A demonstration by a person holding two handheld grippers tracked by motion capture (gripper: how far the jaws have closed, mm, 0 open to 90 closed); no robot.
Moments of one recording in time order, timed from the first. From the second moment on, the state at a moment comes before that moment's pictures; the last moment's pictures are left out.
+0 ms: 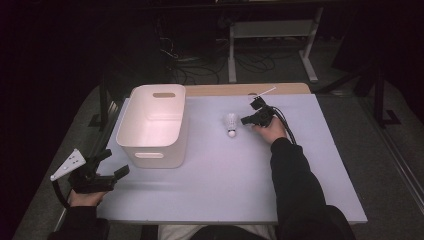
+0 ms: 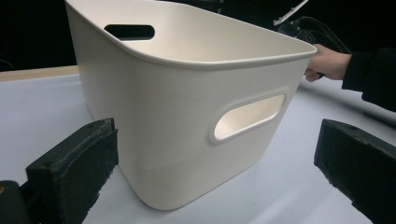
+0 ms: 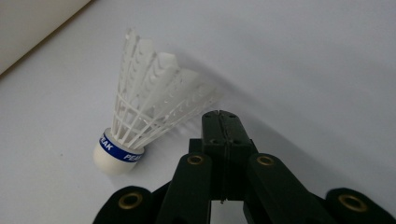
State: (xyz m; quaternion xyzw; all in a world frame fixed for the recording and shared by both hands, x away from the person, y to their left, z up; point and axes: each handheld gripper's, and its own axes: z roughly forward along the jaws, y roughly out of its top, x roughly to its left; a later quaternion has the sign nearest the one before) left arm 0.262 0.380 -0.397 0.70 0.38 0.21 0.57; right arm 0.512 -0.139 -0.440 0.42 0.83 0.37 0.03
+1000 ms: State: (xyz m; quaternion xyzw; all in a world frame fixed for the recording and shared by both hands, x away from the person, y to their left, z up) left arm 0.262 0.380 -0.397 0.70 0.38 0.21 0.57; right arm 0.512 -0.098 -0.436 0.37 0.84 0.38 0.01
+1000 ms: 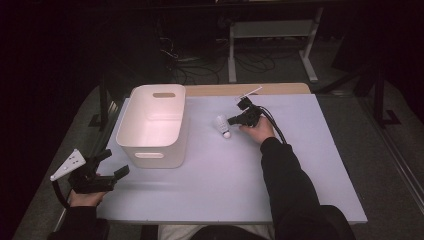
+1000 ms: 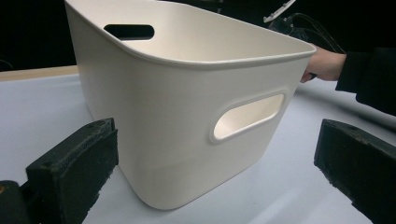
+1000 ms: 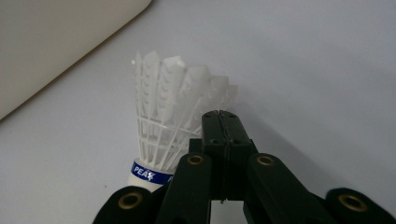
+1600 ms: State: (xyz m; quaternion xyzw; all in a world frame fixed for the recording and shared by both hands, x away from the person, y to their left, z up) left arm 0.262 0.380 -0.397 0.70 0.38 0.21 0.57; right arm 0.510 -0.090 -0.436 0.37 0.85 0.38 0.01
